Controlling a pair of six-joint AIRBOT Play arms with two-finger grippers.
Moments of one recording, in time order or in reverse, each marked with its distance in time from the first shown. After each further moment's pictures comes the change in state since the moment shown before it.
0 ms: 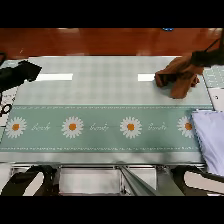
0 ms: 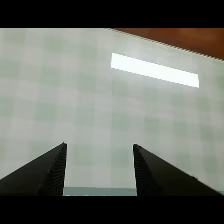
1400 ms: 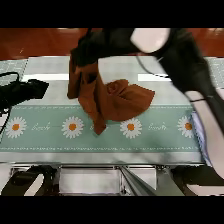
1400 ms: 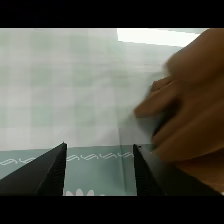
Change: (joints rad) left arm -0.127 0.129 -0.105 0.154 -0.069 -0.056; right arm 0.903 -0.209 0.465 0.133 -0.026 0.056
